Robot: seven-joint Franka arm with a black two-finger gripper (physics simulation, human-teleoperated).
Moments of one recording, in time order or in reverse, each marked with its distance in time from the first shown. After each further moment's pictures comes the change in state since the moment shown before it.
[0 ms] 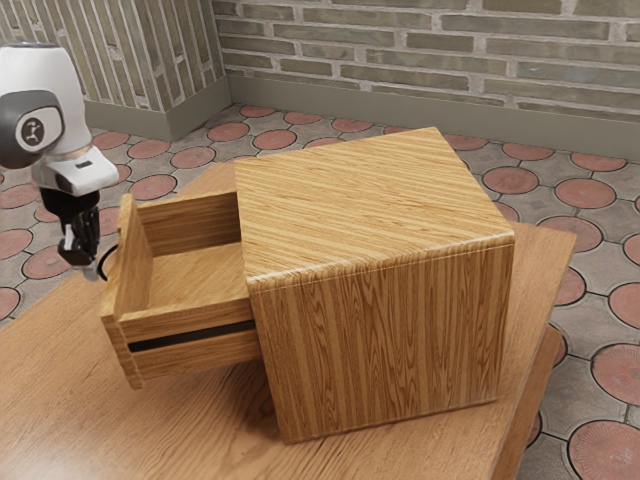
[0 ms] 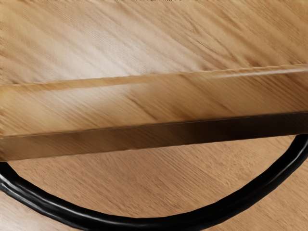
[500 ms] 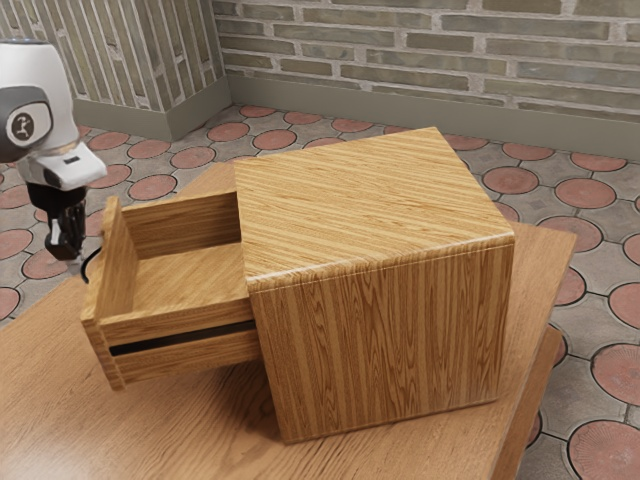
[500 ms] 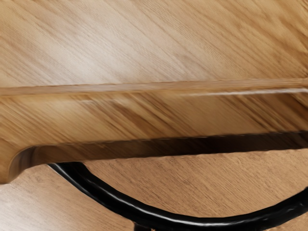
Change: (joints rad) arm 0.001 0.026 0.048 0.030 0.045 -0.016 -0.007
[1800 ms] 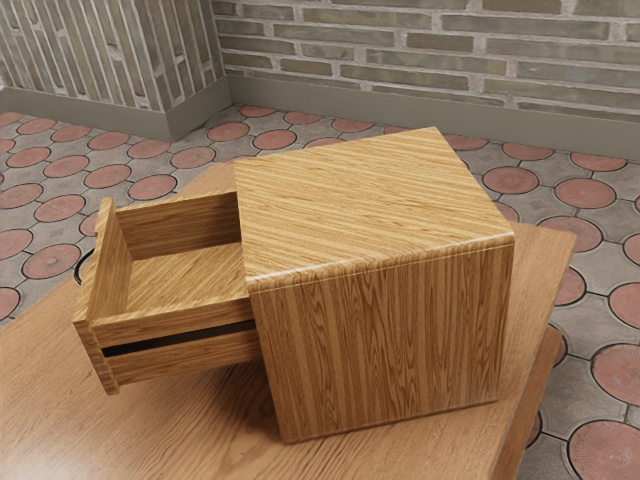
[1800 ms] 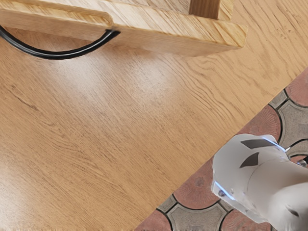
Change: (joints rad) arm 0.013 -0.205 0.032 0.235 0.009 -0.510 -0.103
